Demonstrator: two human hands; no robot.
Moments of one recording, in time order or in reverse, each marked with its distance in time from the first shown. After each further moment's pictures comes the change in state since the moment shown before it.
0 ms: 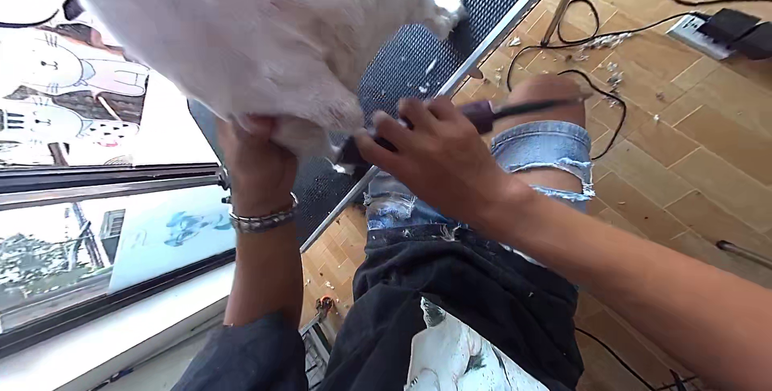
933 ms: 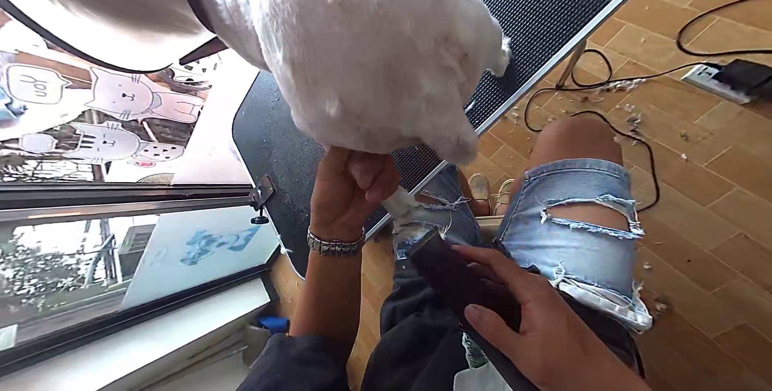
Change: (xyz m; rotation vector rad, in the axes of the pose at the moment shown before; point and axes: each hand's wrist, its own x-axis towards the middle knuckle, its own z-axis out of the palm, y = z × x) left_hand -0.014 0.005 0.018 -0.852 -0.291 -0.394; right_hand -0.091 -0.087 -0.037 1.159 -0.208 0.841
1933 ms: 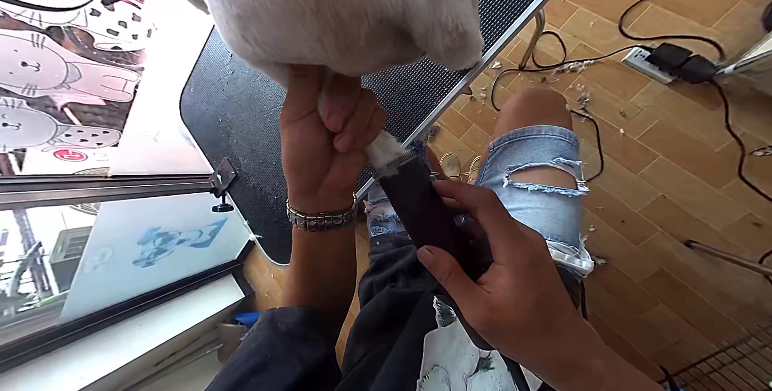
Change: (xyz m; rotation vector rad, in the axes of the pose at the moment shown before) left_hand 0.022 -0.009 0.042 -0.099 0.060 0.133; right_hand 0.002 -0.035 0.021 -0.351 0.381 -0.213
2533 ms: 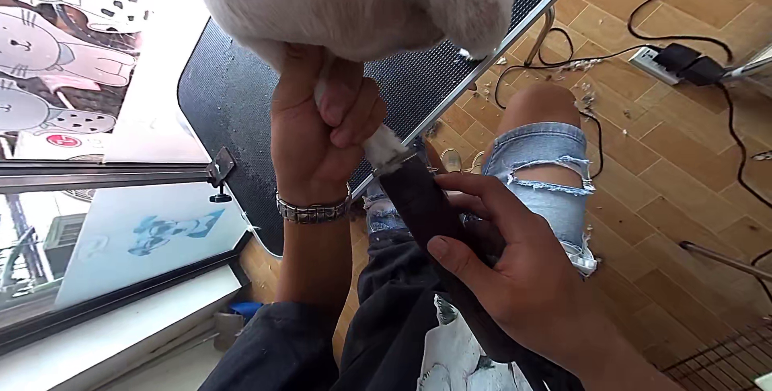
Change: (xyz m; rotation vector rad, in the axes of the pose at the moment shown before) left_hand -0.002 0.011 -0.002 0.009 -0.028 -0.031; right_hand 0.009 -0.004 -0.009 0.227 -0.135 0.163
